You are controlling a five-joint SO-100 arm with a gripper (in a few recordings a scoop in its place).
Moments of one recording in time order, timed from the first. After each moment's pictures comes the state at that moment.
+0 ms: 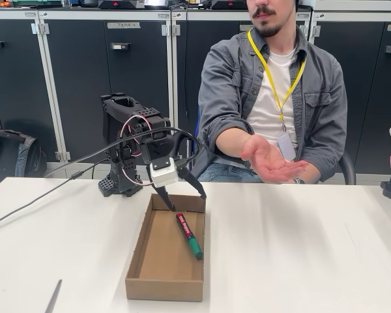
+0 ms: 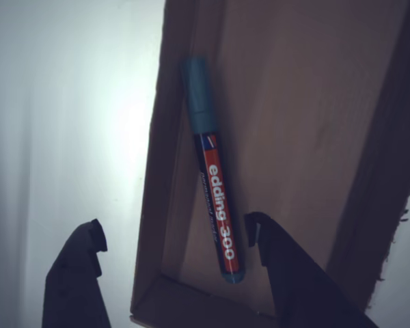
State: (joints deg) arm -41.0 99.0 104.2 64.6 -58.4
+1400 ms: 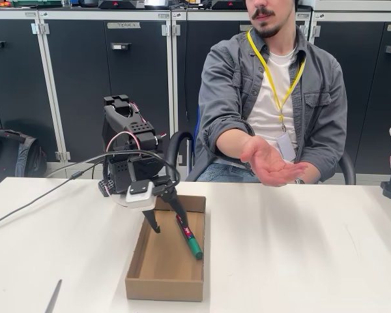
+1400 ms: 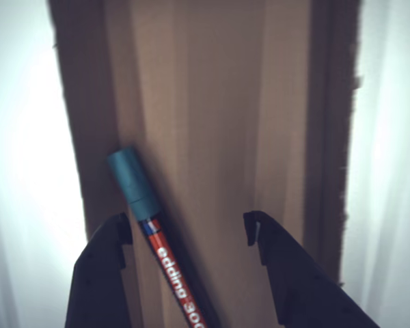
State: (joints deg) arm -33.5 89.3 98.1 60.2 -57.5
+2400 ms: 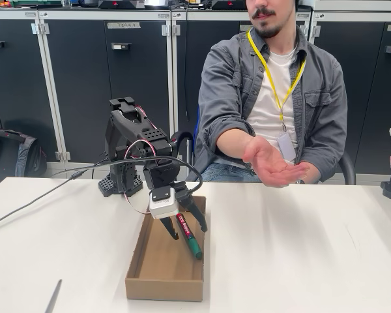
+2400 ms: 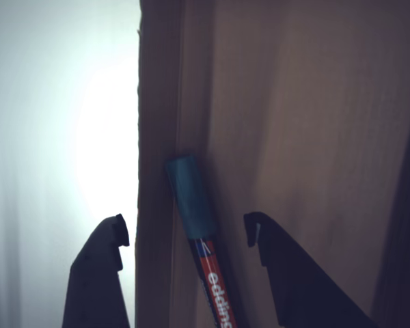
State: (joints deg) arm -36.3 81.0 92.1 52.6 -58.7
